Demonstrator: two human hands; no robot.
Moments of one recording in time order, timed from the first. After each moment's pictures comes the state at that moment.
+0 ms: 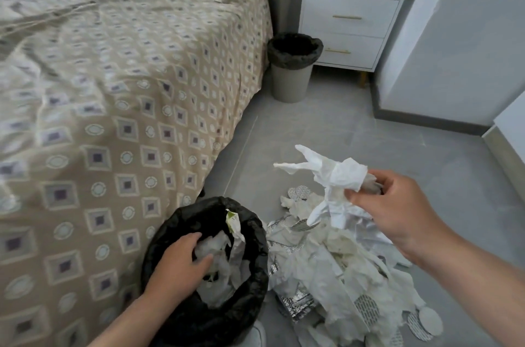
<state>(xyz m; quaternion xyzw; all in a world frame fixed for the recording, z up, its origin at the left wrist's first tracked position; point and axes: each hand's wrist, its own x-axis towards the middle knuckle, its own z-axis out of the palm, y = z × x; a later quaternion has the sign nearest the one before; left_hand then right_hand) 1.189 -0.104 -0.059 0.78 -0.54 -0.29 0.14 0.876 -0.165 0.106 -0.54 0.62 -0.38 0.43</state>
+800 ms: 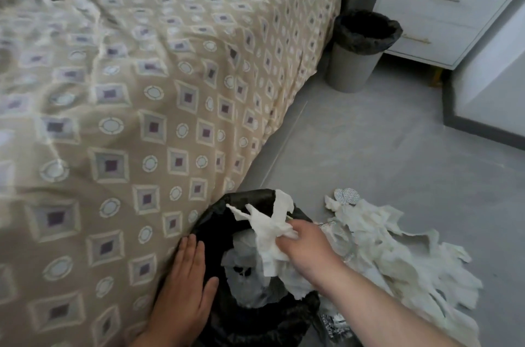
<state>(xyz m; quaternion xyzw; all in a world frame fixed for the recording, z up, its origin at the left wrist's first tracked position) 1.251 -0.049 -0.130 0.77 -0.62 -0.14 0.09 1.055 -0.184 -0.053 -0.60 0.59 -0.12 0.52</state>
